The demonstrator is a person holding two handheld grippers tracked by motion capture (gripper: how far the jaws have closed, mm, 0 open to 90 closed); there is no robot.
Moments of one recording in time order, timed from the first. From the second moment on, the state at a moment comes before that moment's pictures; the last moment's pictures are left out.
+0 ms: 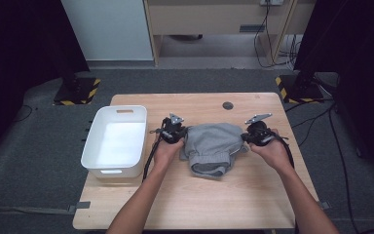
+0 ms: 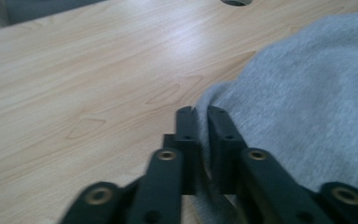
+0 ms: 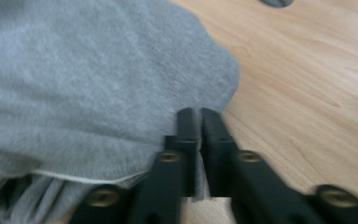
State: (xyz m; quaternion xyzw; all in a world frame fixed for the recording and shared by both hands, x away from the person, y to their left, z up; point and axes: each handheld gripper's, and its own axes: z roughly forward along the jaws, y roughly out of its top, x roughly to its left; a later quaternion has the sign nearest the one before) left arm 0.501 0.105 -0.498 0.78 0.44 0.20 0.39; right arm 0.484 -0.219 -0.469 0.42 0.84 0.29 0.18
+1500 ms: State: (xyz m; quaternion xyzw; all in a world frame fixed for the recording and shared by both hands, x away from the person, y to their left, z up) left arm 0.482 0.113 -0.498 0.79 0.42 0.20 0.39; right arm 0.433 -0.168 -0.488 0.37 0.87 0.31 0.11
